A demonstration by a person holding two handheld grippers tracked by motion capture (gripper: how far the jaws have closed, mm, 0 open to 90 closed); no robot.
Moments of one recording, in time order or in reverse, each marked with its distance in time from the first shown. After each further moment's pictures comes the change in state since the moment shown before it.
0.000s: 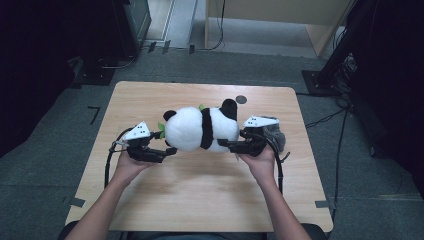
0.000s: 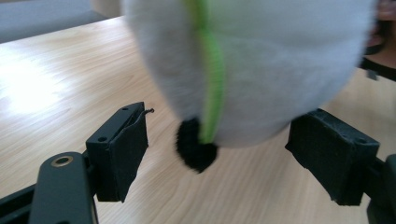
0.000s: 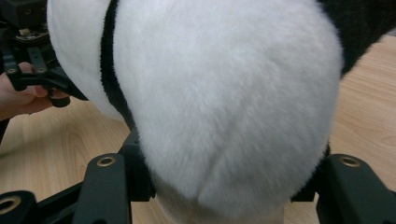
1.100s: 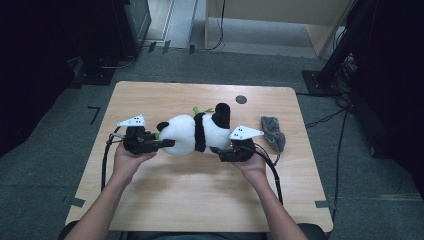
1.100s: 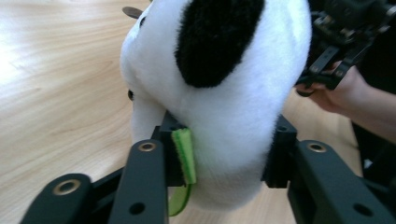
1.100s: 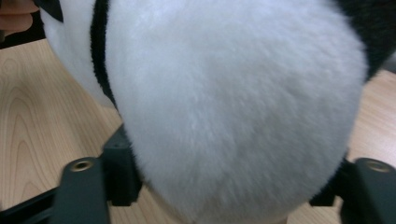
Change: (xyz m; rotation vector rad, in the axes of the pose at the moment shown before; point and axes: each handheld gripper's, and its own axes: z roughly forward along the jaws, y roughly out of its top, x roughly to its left) left arm 0.015 0.016 -0.008 0.047 -0.101 -0.186; right arm 0.012 -0.025 0.032 -0.017 -0.092 -0.229
